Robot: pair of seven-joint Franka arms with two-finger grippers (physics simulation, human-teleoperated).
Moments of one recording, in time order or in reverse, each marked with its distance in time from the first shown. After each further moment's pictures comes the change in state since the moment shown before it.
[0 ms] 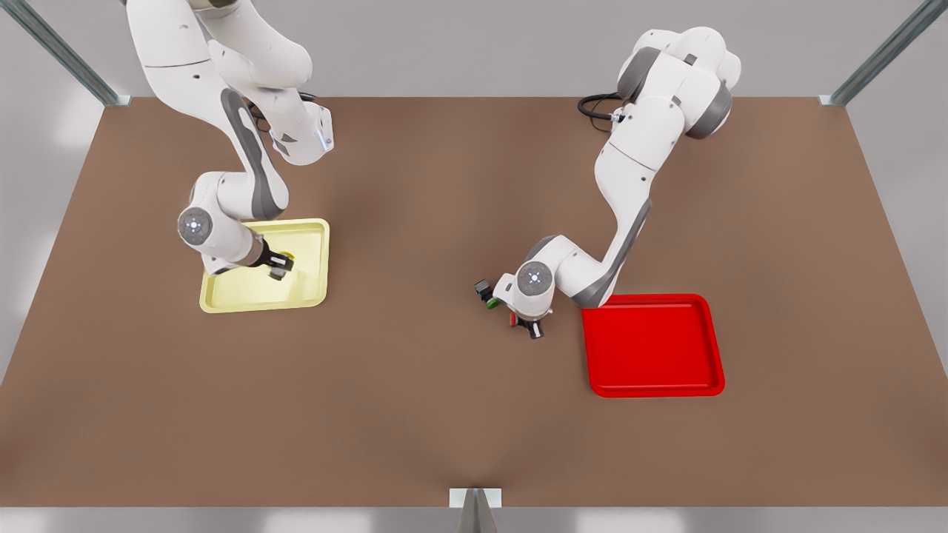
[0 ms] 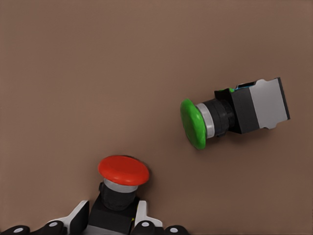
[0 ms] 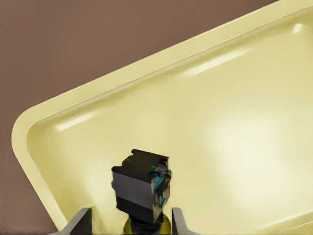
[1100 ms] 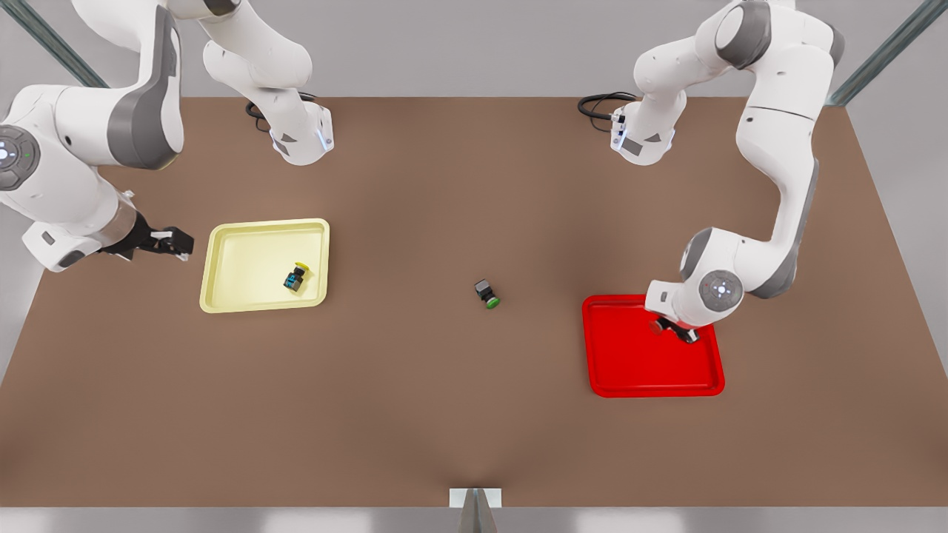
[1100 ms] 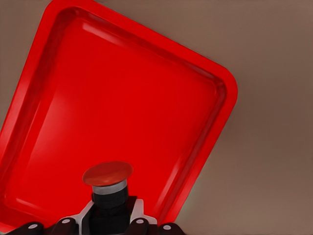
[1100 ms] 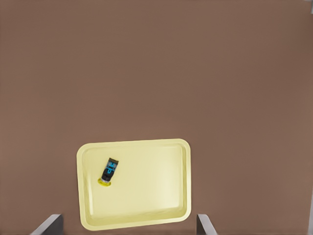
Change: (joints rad) left arm 0.782 -0.300 -0.335 -0.271 0.146 -0.180 0.177; right arm 0.007 0.045 0.003 1.048 -0.233 -0.906 -0.286
